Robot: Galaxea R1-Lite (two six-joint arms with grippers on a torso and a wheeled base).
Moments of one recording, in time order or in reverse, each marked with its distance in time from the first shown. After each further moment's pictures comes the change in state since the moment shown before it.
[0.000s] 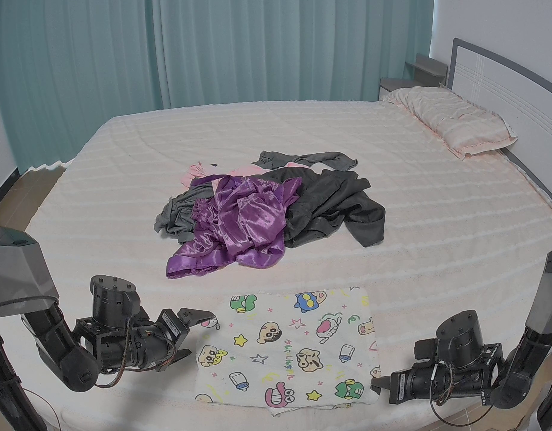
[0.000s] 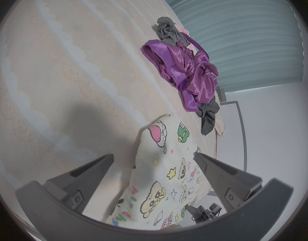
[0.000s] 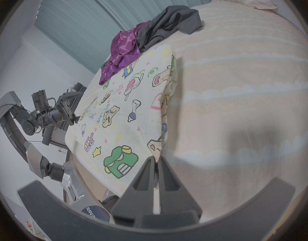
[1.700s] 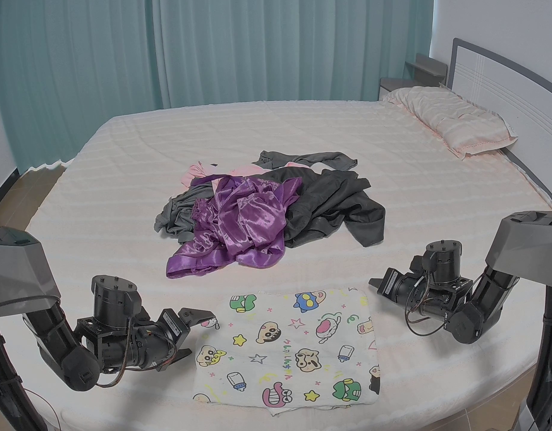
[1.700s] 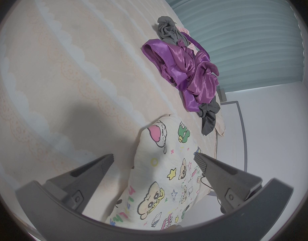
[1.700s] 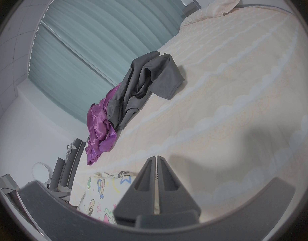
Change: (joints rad) left arm 0.000 0.009 -0.006 -0.001 0.001 0.001; right arm -0.297 0.272 -0.534 -0.061 0.016 0.160
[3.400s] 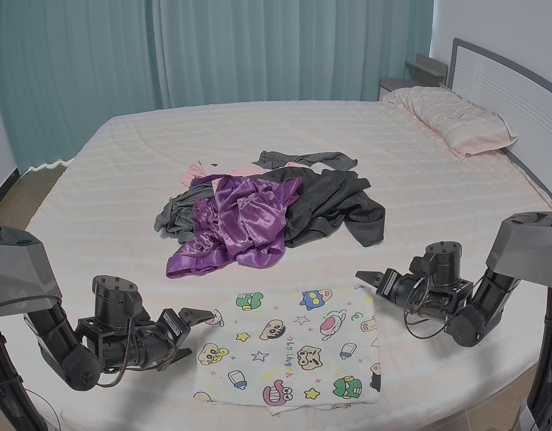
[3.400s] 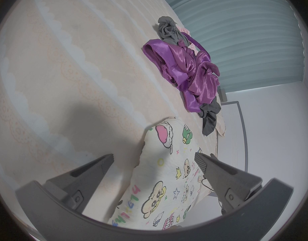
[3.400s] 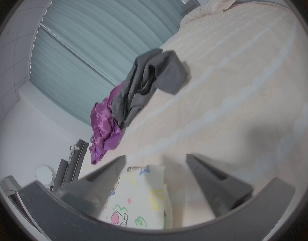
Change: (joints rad) left arm 0.000 0.007 -0.003 -0.001 0.006 0.002; right arm 0.017 -0.012 0.022 -0.025 -0.013 0.034
